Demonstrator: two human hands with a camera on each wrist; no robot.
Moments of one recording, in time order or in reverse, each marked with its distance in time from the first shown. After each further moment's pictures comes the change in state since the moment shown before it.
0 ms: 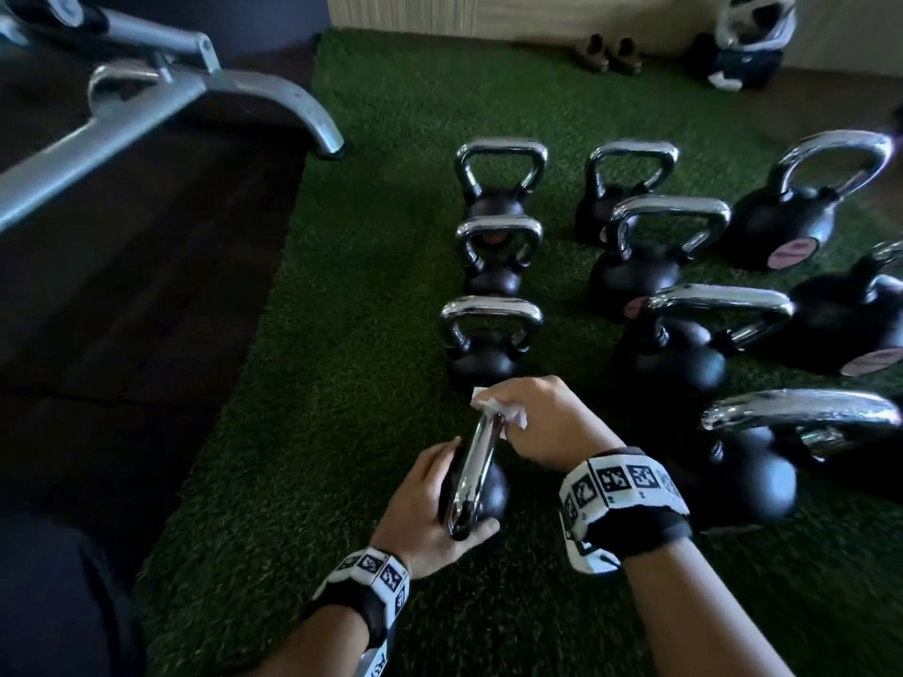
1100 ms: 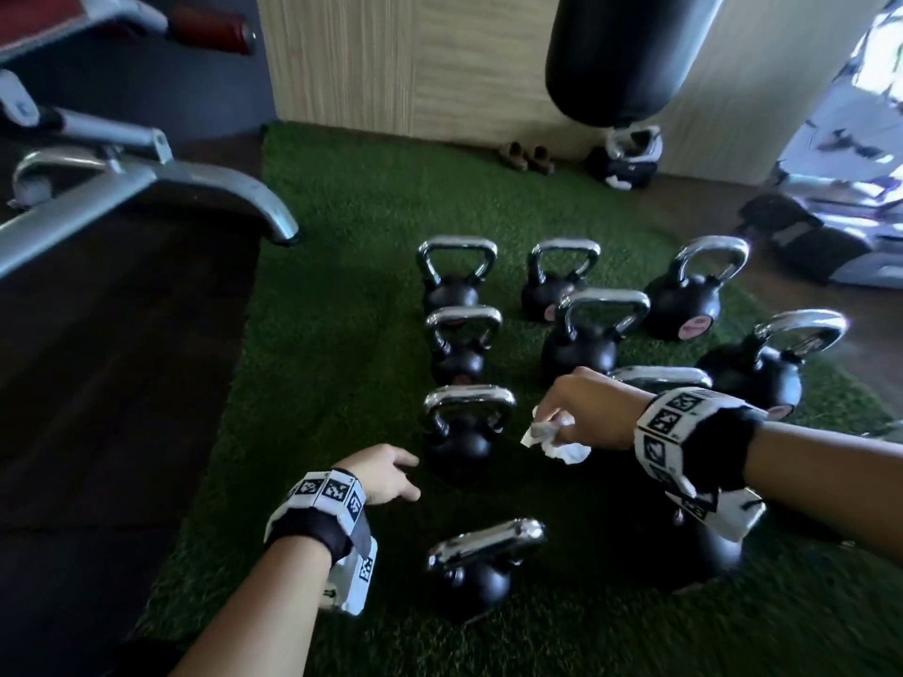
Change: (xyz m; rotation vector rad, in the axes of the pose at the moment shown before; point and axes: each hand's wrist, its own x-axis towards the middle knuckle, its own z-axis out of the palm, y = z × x) left_hand 0.139 0.028 -0.139 0.182 -0.481 -0.414; right_hand 0.033 -0.051 -0.129 -0.569 -0.255 0.138
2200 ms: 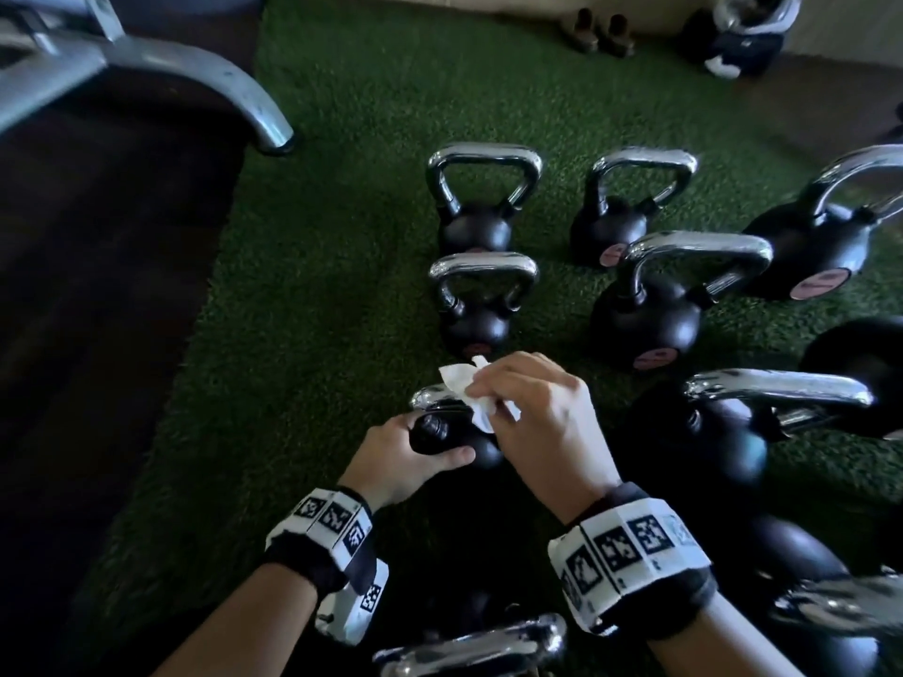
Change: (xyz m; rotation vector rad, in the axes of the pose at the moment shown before) left_hand 0.078 0.030 0.028 -0.271 0.275 -0.077; right_hand 0.119 0.008 0.102 0.442 0.898 -0.213
